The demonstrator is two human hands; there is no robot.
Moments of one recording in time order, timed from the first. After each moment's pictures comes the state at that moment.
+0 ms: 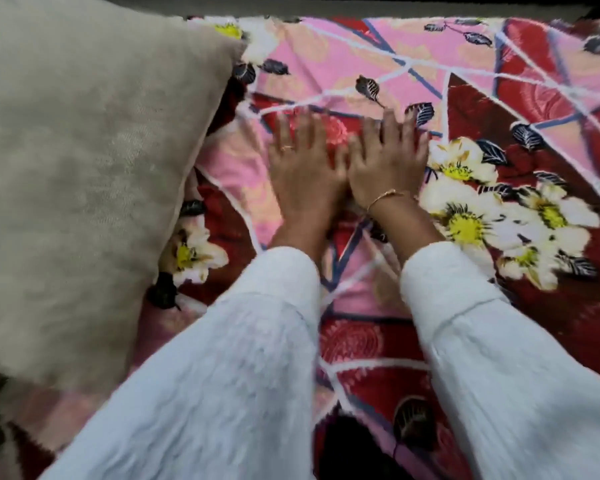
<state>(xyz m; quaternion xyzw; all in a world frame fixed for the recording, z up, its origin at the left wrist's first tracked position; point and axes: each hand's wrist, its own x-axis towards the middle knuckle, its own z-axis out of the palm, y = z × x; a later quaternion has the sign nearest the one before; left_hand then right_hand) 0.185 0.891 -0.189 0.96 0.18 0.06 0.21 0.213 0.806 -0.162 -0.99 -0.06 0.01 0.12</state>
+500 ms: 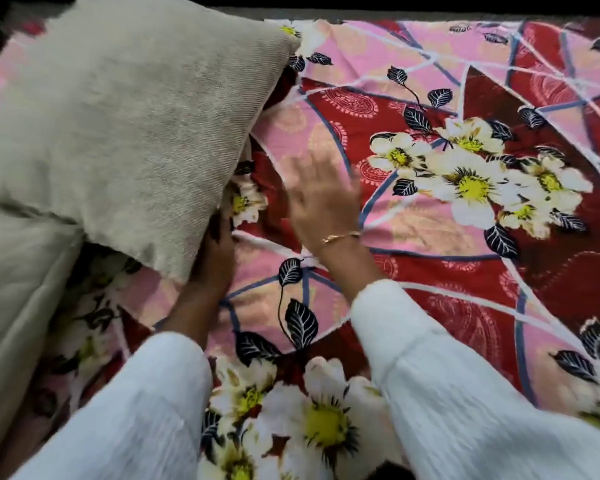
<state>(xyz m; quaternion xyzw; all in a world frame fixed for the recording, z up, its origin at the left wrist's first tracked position) -0.025 0.992 -0.184 0.88 0.35 0.07 0.31 0.072 0.860 -0.148 -0.95 -0.23 0.05 0.21</state>
